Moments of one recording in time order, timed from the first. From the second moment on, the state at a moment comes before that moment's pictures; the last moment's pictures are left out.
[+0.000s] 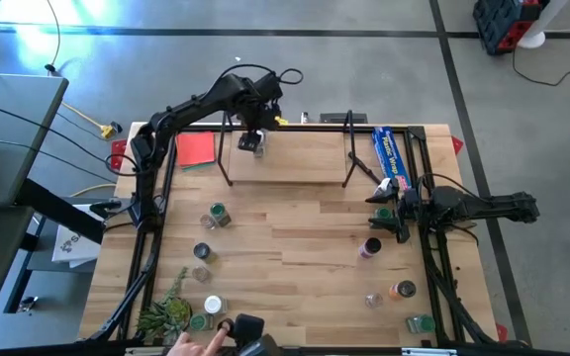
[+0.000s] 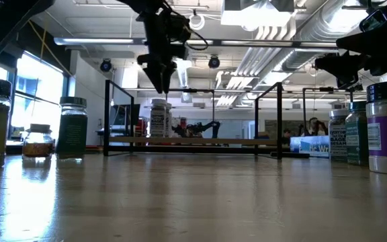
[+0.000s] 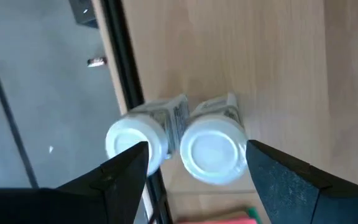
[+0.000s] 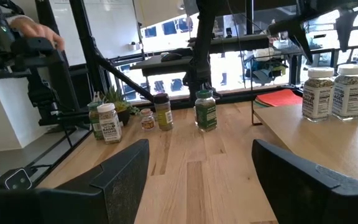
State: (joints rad) left arm 0.57 2.00 2.02 -1.32 -0.14 0.80; right arm 0.08 0.01 0.01 0.02 0.05 0.11
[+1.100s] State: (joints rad) left arm 0.60 2.00 1.84 -1.28 -0.27 0.59; right arm 0.08 0.01 0.01 0.02 0.05 0.11
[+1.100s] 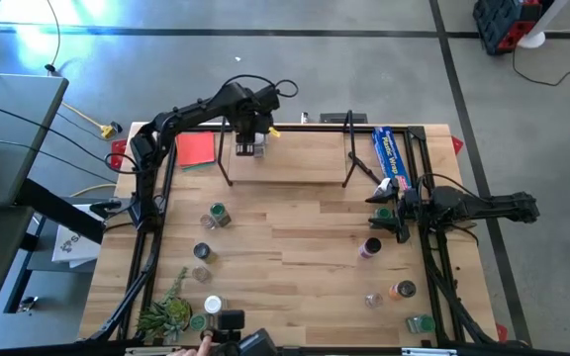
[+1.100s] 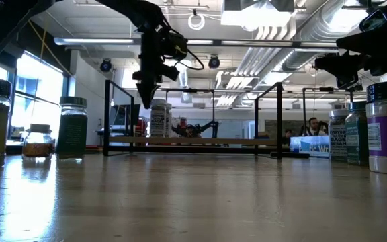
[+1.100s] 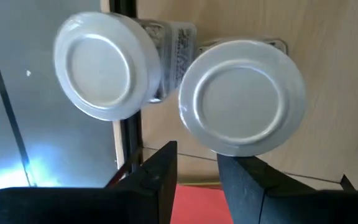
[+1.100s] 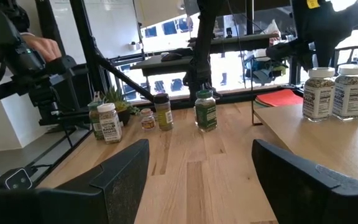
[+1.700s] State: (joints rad) left arm 0.61 2.00 1.84 -1.26 -0.28 0.58; right arm 0.08 0.01 0.01 0.02 0.05 0.11
